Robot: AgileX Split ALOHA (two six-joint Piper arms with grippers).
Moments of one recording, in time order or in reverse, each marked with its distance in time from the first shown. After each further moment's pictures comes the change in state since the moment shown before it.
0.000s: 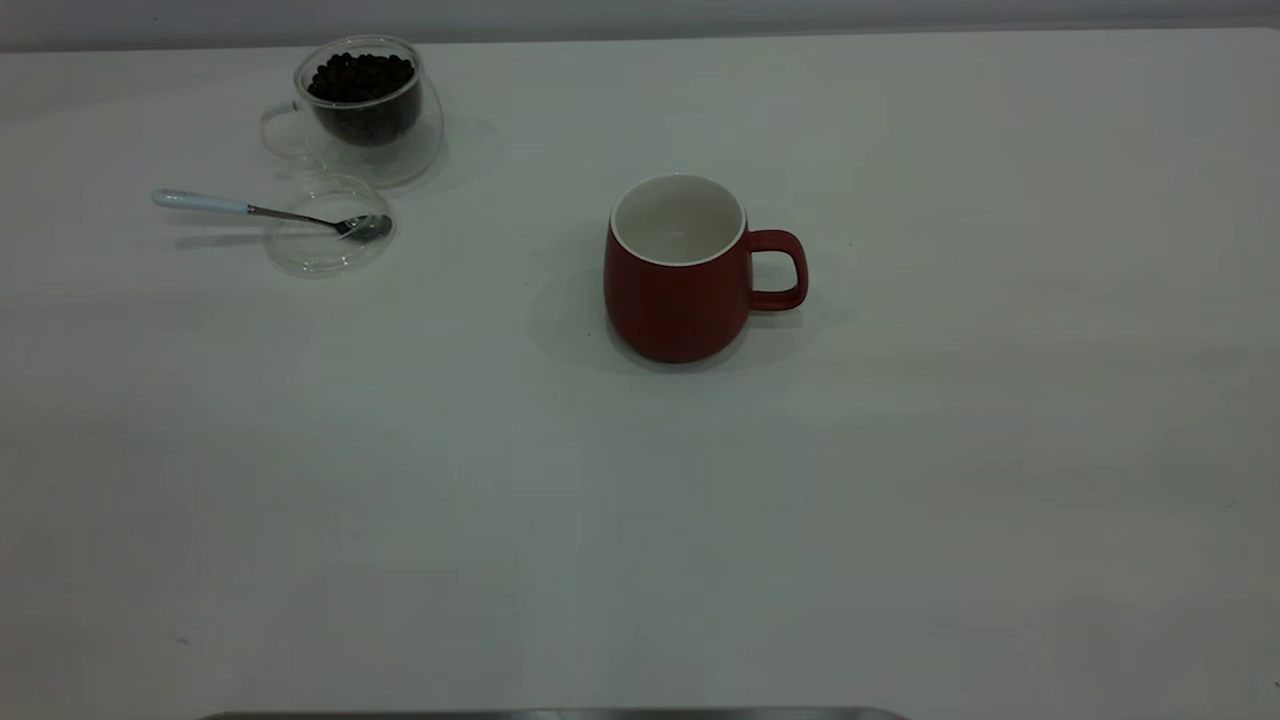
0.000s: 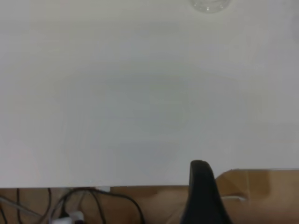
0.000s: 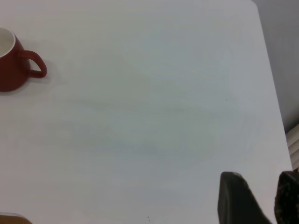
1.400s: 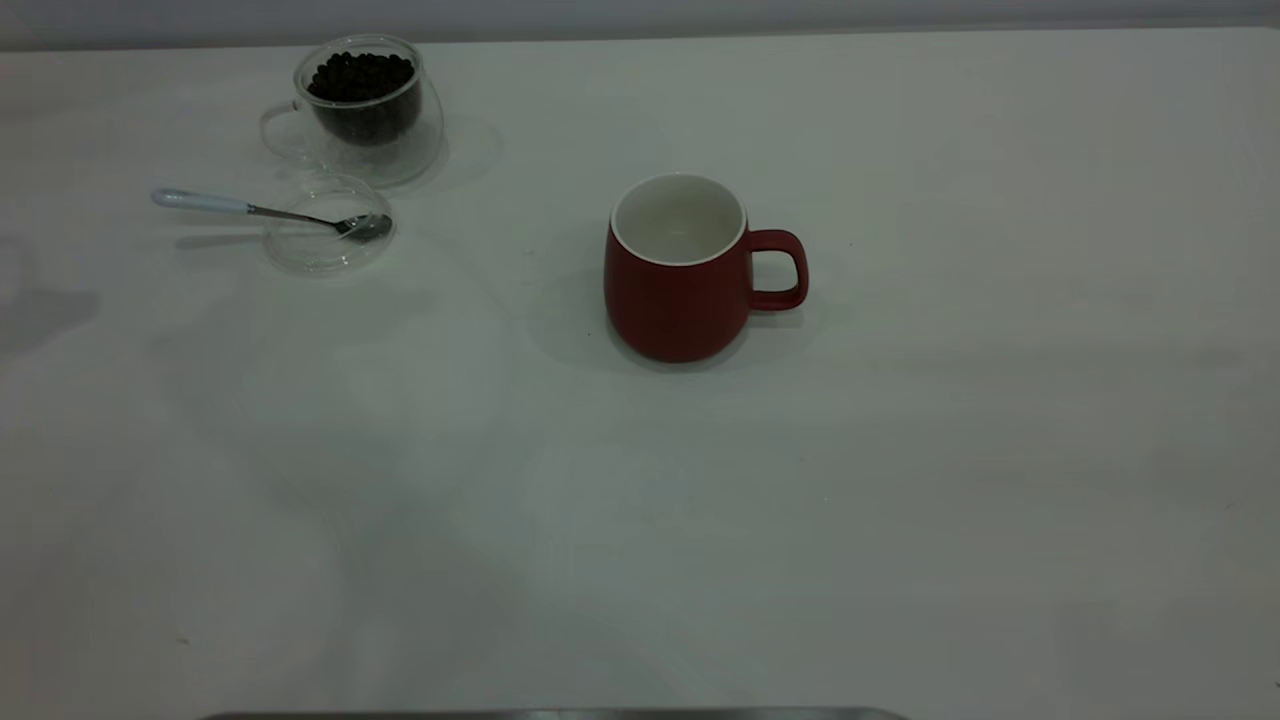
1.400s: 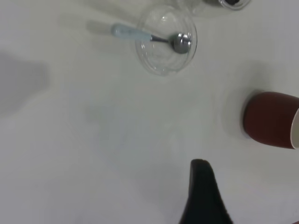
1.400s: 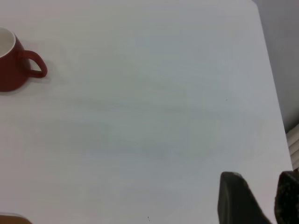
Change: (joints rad) left arm 0.451 1.619 -0.827 -0.720 0.007 0.563; right arm 0.000 0.000 0.000 0.000 0.000 0.000
